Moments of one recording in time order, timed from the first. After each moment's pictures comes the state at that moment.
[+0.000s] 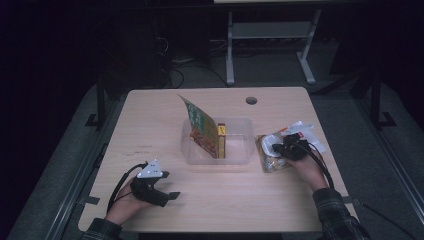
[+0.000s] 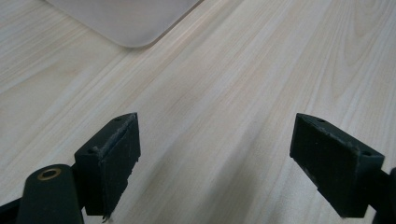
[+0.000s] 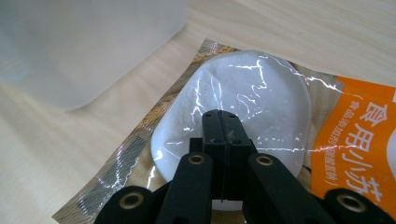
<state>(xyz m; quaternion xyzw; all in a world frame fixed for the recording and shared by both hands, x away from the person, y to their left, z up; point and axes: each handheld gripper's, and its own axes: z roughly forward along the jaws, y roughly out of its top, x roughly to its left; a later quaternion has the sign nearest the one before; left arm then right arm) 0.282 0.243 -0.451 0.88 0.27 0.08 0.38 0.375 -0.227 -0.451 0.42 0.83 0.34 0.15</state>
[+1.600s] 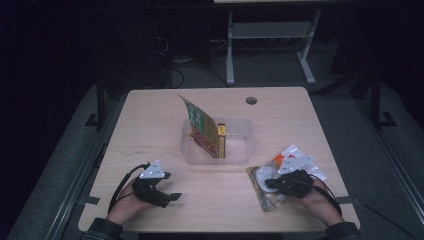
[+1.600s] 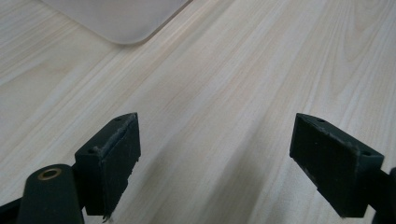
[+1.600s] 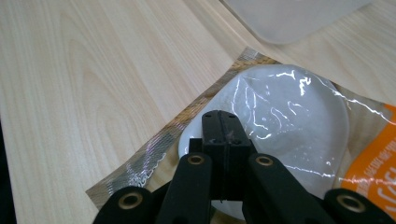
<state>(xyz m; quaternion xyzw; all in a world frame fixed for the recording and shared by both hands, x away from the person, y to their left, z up) 0.281 0.238 -0.454 0.89 0.27 0.07 0.37 0.278 -0.205 -0.444 0.28 0.89 0.36 0.07</state>
